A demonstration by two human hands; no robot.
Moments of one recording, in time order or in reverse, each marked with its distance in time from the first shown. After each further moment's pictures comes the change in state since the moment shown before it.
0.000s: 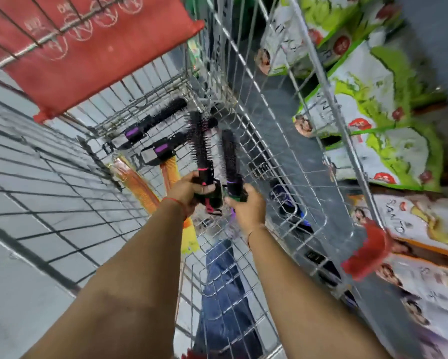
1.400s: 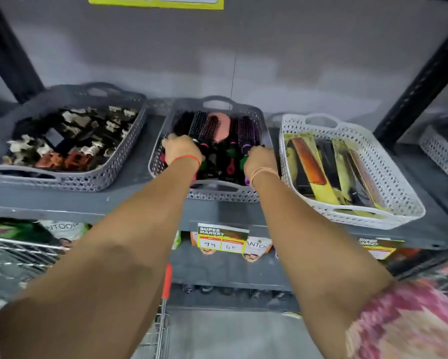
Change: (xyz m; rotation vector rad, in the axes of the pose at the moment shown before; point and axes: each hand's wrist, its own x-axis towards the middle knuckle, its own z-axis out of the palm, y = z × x) left_hand -0.251 0.014 0.476 1.875 0.044 1.259; right_hand -0.167 0.003 -0.452 -0.162 0.995 0.114
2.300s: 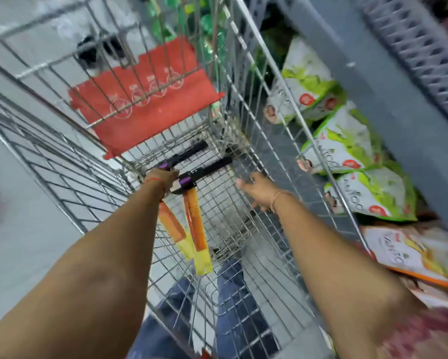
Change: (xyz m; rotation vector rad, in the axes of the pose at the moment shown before) left_hand -0.231 -0.496 0.165 -0.989 -0.106 -1.412; right_hand -0.242 -0.178 0.358 -0.302 -1.333 -0.551
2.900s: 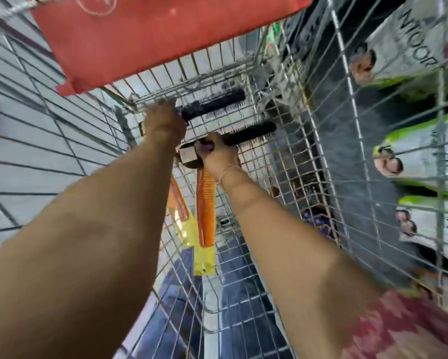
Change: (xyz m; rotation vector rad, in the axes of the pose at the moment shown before) left_hand 0.108 -0.013 0.023 0.517 0.341 0.125; right_hand 0.133 -0.061 0.128 0.045 -0.038 -0.040
